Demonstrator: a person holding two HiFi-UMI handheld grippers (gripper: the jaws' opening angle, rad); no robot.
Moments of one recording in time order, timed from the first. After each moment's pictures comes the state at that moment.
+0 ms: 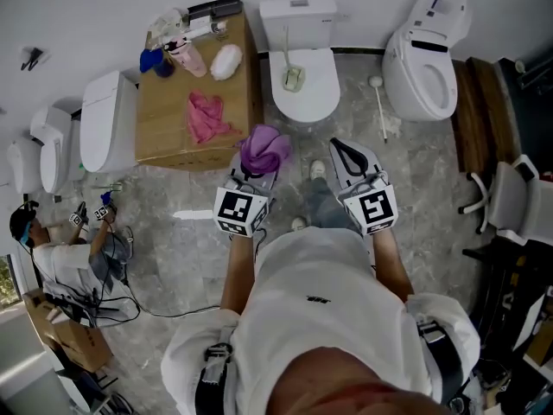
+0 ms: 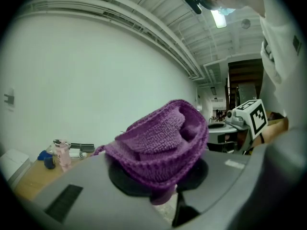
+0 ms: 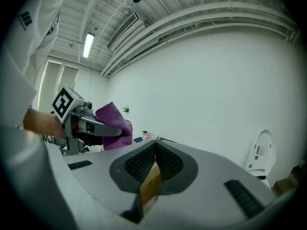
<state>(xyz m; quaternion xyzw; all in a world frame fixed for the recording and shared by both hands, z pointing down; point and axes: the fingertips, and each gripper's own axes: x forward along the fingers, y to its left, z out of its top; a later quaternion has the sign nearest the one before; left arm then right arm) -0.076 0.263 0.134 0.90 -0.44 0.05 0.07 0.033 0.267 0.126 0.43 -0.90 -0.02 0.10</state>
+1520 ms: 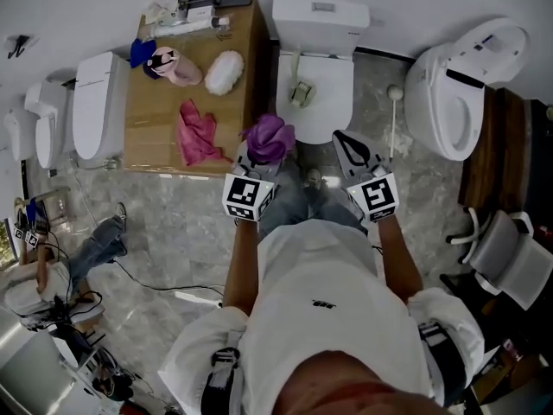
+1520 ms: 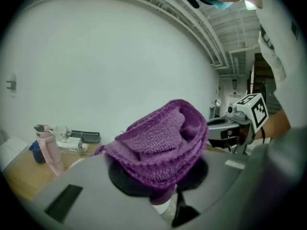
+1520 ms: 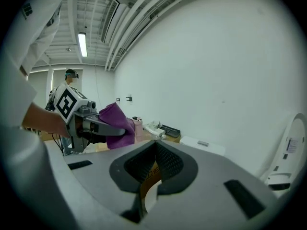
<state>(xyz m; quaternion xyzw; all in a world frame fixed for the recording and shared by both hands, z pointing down) -0.061 -0.013 0.231 0.85 -0.50 0.08 0.14 0.048 -0.023 0.221 0.34 -0.93 0.04 0.16</state>
